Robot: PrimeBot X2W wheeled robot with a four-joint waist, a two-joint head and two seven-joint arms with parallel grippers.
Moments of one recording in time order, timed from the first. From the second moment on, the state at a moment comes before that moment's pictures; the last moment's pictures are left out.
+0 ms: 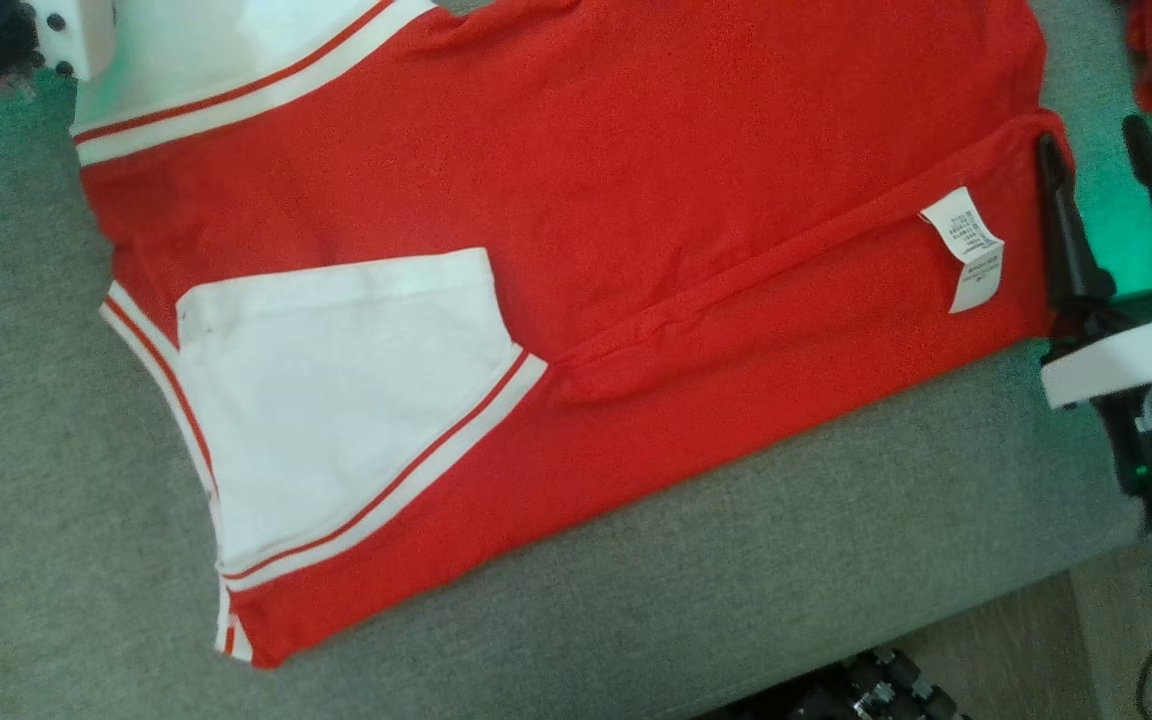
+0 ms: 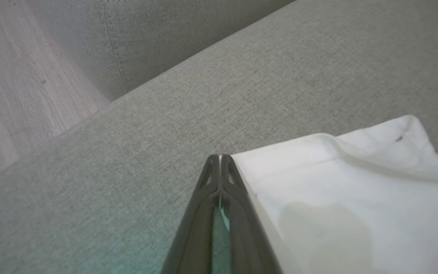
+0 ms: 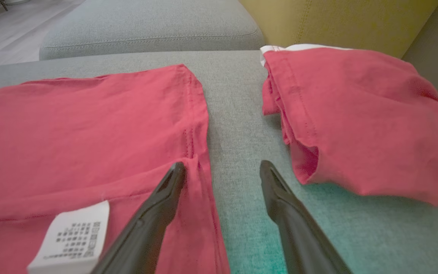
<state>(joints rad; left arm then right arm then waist) -1.31 0.59 -0.85 0.57 -0.87 -0.13 0.67 -0.37 -0.35 0.11 0.20 0.40 0.13 -0.10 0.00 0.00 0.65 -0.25</state>
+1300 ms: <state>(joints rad) -1.47 0.65 -1.19 0.42 -1.02 -0.13 0.46 -1.04 -0.49 0.53 0.72 0.56 0.13 0.27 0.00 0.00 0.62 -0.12</state>
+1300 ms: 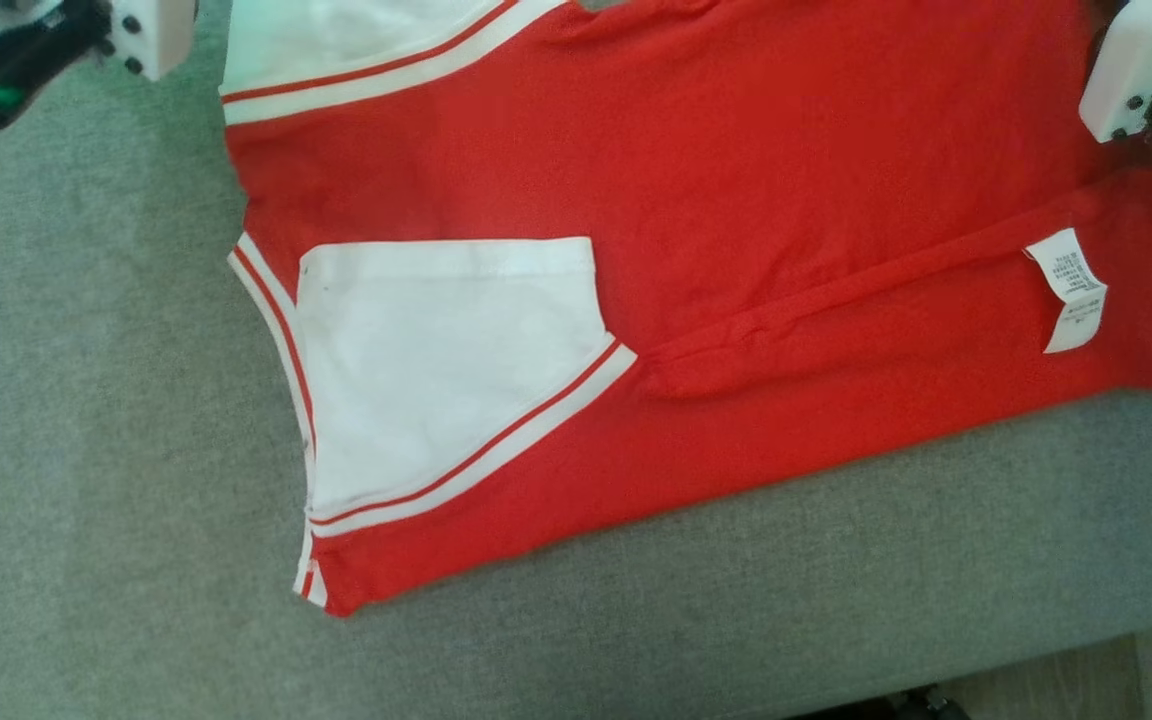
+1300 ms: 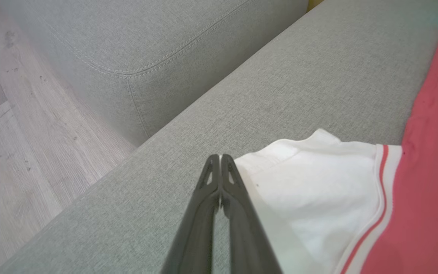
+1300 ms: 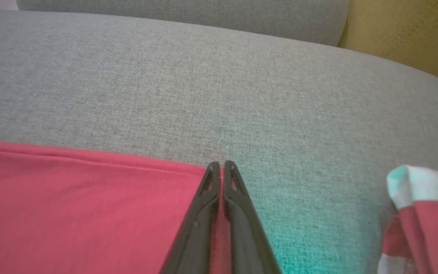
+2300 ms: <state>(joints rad) -1.35 0.83 -1.31 0.23 -0.99 -0.12 -0.03 -0.90 -0.53 0.47 0.69 0.69 0.13 -0.08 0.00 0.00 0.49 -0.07</state>
